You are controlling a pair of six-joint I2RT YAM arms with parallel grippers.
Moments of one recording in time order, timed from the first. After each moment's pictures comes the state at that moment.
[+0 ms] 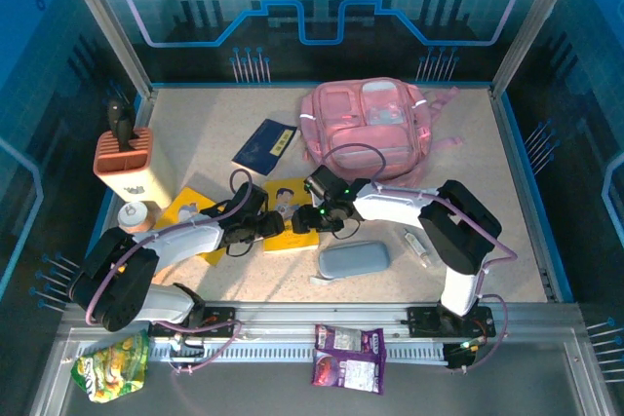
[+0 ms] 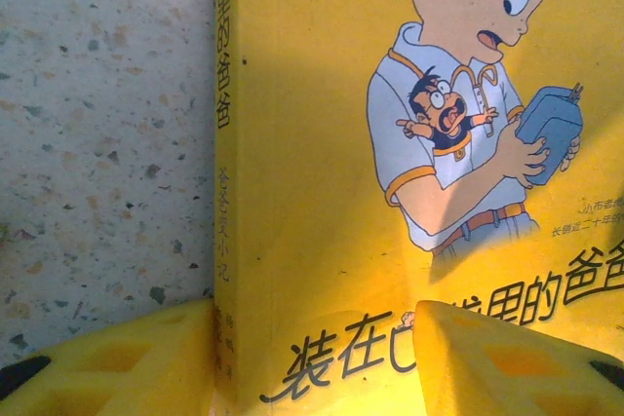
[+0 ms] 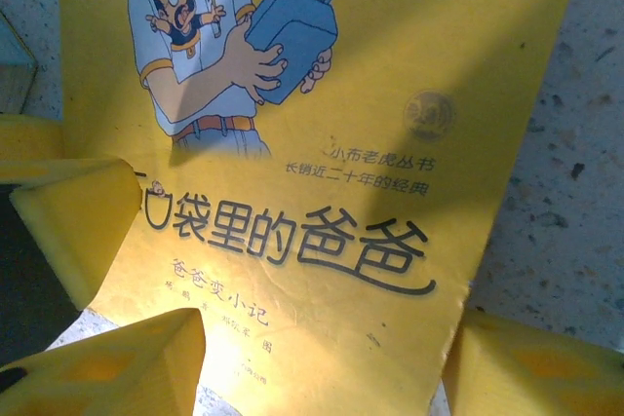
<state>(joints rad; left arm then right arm) -0.52 1.35 0.54 -0.23 0.07 -0.82 0.83 1.82 1.10 -0.39 -0.26 0.68</state>
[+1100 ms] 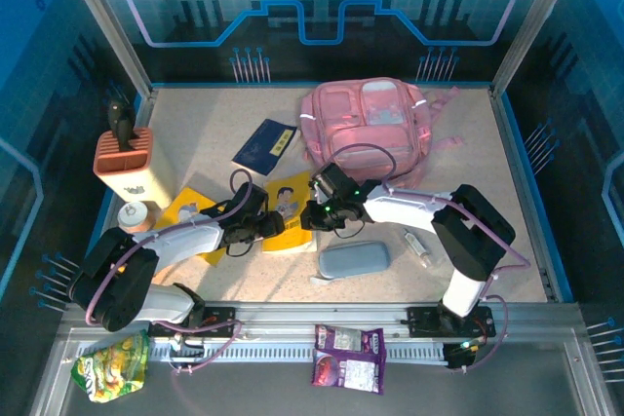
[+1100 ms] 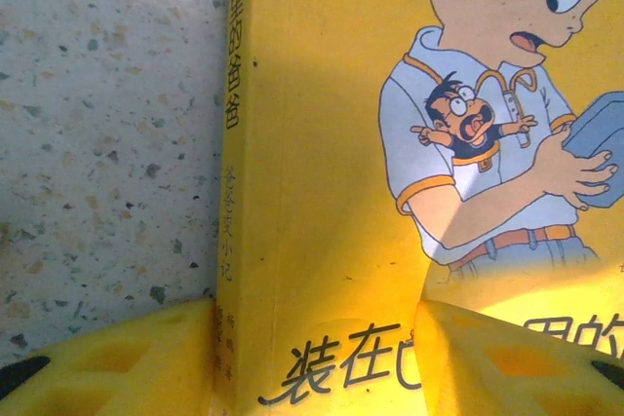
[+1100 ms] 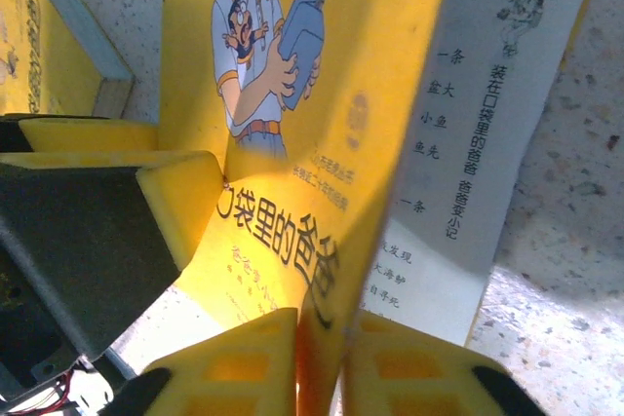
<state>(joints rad) -0.52 1.35 0.54 -0.23 0.07 -0.82 0.81 1.74 1.02 -0.30 -0.35 0.76</state>
